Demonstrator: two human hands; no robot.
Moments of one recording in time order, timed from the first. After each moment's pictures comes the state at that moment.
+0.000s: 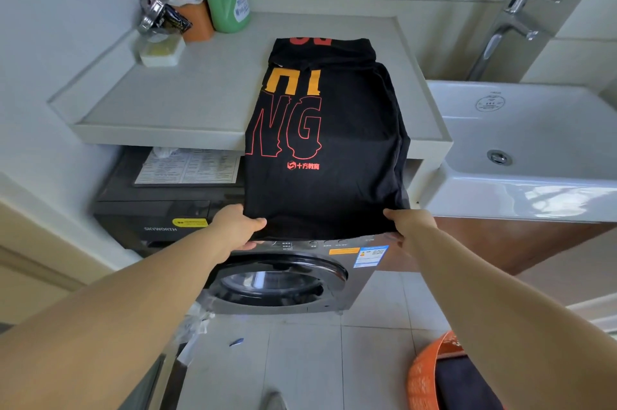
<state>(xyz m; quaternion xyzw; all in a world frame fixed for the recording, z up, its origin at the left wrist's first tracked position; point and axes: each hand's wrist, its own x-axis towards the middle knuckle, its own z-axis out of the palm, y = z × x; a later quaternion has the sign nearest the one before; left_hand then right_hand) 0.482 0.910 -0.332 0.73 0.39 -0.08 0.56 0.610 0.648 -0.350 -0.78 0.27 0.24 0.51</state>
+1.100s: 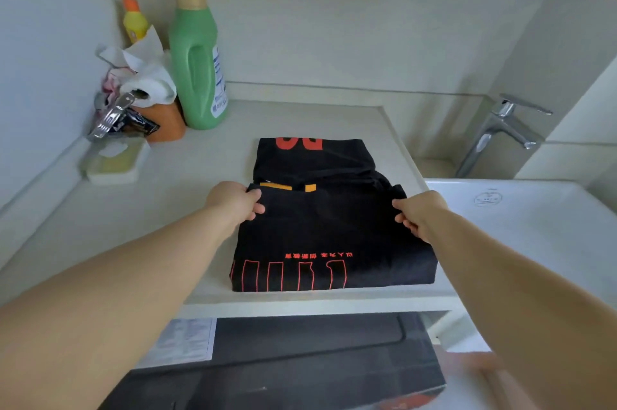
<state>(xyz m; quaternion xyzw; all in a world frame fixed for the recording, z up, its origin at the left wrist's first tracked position) 0.745 1.012 -0.233 0.79 0.34 0.00 0.51 0.828 0.736 -0.219 -0.85 0.22 0.14 0.46</state>
